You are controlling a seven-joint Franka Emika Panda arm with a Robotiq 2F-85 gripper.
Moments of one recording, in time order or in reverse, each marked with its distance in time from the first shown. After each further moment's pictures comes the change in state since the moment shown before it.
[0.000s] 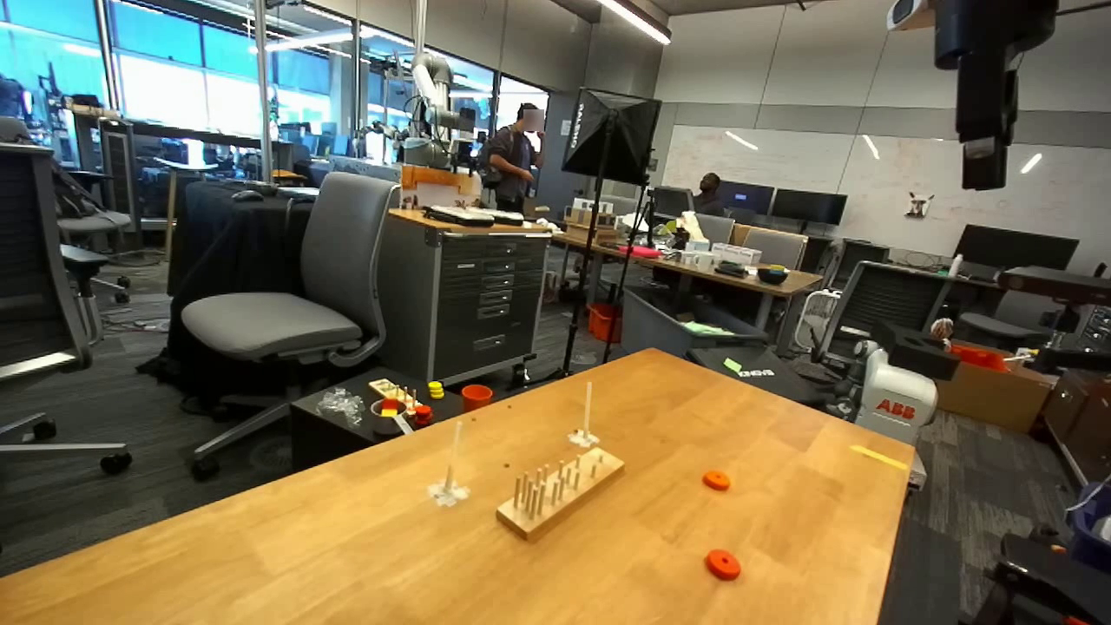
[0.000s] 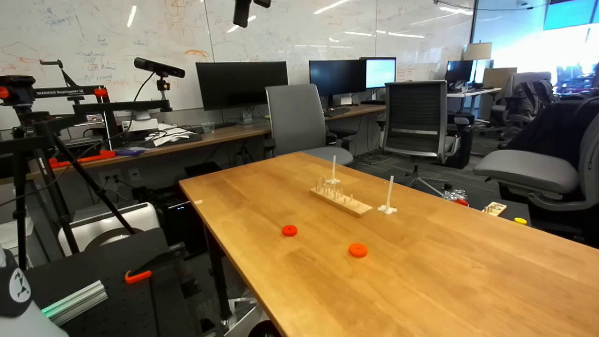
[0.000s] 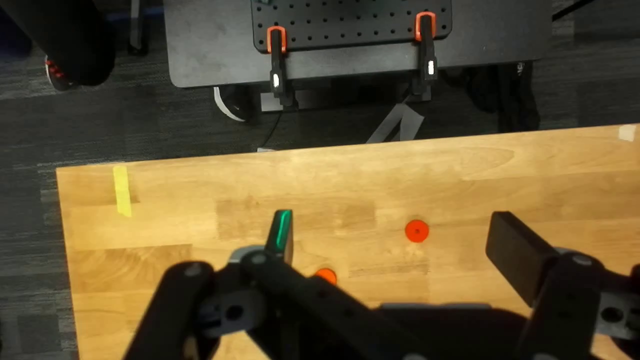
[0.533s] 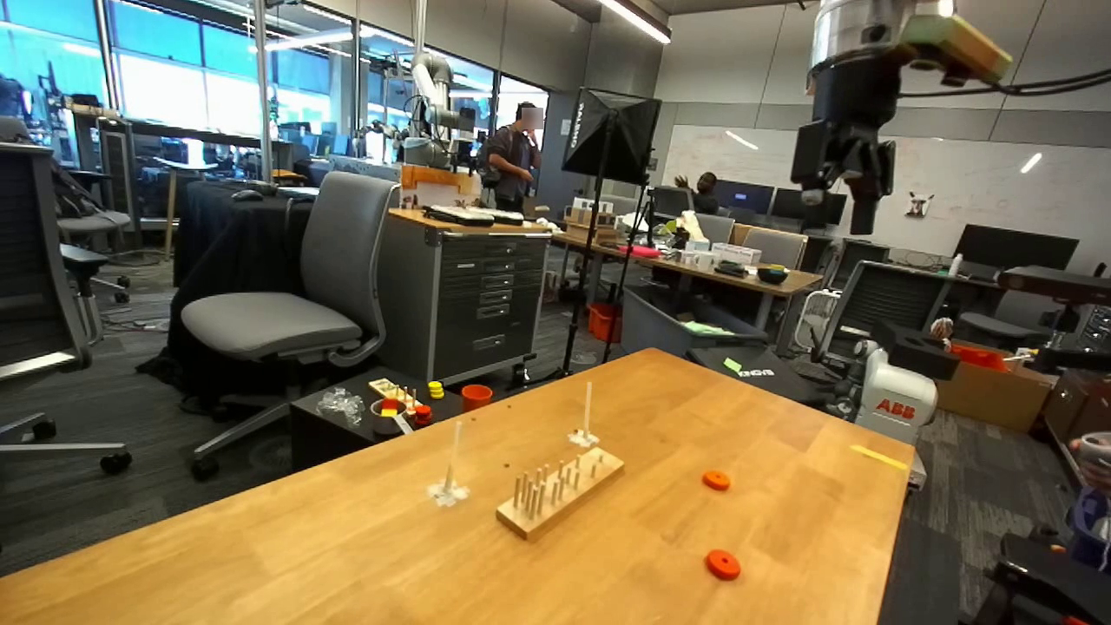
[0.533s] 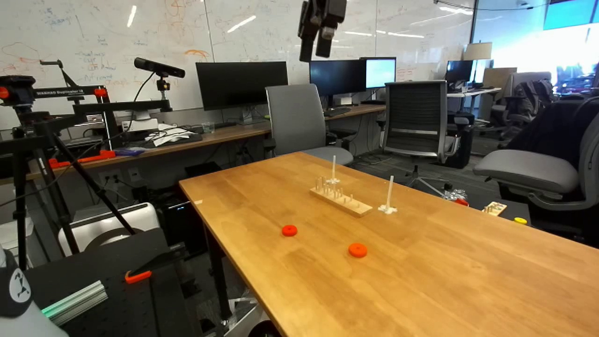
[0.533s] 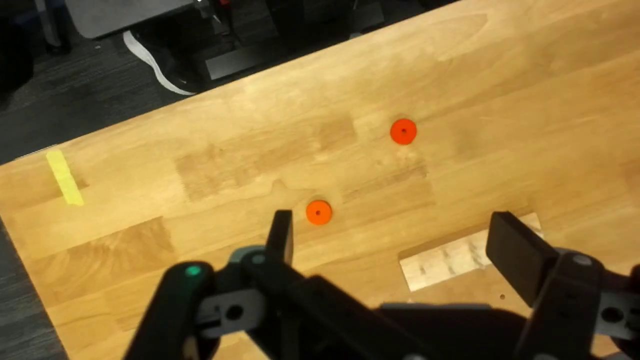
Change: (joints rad) arm -0.028 0.255 -0.045 0.105 0.078 0.231 0.173
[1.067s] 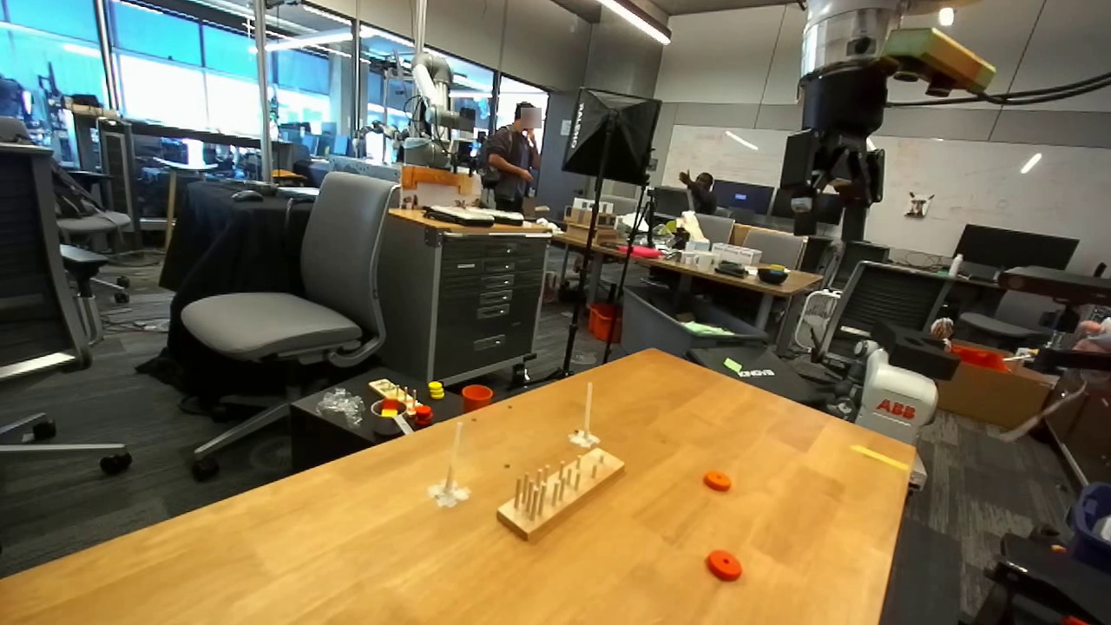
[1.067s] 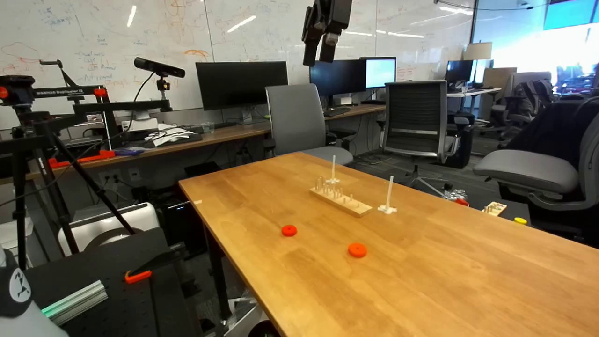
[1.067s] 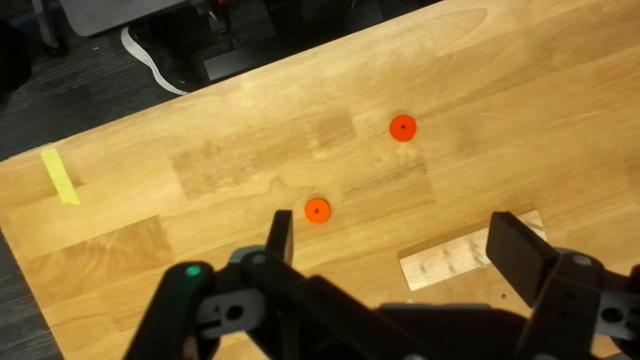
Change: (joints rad) arm 0.003 0.024 -0.004 0.010 0.001 0.010 0.001
